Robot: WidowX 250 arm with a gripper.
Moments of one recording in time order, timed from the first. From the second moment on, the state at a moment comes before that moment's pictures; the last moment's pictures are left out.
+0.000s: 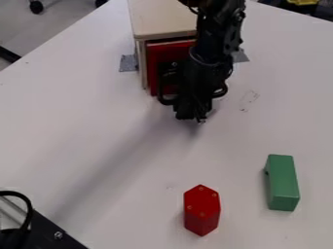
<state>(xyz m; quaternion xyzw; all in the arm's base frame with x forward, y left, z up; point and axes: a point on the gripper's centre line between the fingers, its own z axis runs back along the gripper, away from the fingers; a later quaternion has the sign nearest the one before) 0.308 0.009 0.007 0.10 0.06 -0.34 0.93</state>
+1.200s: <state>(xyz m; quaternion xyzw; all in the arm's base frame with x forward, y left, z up) 0.251 -0.019 0.011 0.09 0.05 -0.38 0.92</state>
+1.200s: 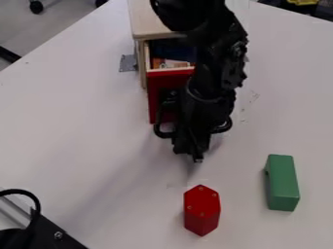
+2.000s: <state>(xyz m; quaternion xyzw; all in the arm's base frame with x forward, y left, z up) 0.238 -0.025 0.034 0.07 0.06 -0.38 0.92</state>
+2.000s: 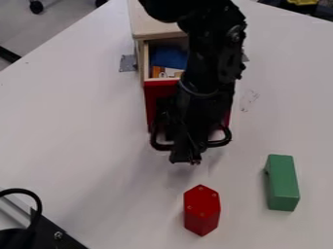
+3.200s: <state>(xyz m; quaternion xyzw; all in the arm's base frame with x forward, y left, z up) 0.250 0.008 0.105 -0.02 0.05 -0.29 0.95</state>
